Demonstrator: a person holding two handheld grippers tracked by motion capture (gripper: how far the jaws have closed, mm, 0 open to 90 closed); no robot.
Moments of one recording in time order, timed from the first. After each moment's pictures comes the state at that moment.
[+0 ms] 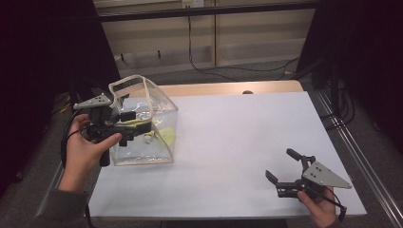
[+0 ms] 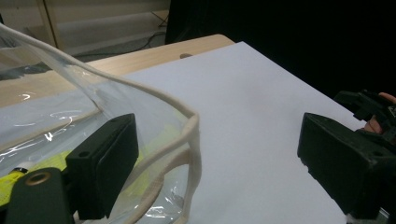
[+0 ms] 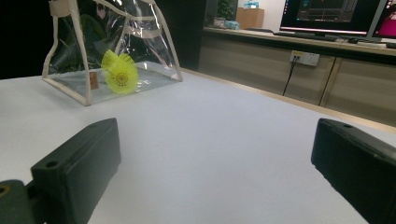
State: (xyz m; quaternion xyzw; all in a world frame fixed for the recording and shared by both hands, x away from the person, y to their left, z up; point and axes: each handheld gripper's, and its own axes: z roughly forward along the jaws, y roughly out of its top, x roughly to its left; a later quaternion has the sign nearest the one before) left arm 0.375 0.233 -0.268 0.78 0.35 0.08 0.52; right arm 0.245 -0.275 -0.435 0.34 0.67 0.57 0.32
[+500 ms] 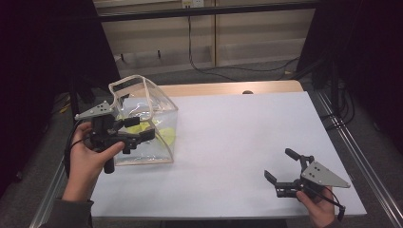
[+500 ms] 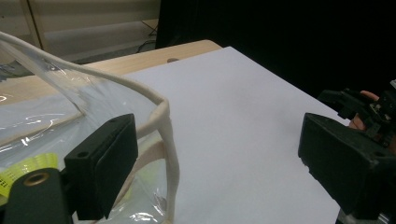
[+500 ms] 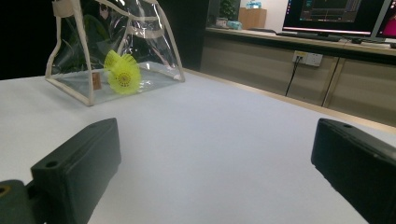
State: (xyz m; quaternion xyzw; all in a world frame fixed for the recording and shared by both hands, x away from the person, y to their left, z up) left arm 0.363 0.229 -0.281 0.77 0.34 0.07 0.54; right arm 0.246 -0.274 -0.435 0.34 0.67 0.58 0.32
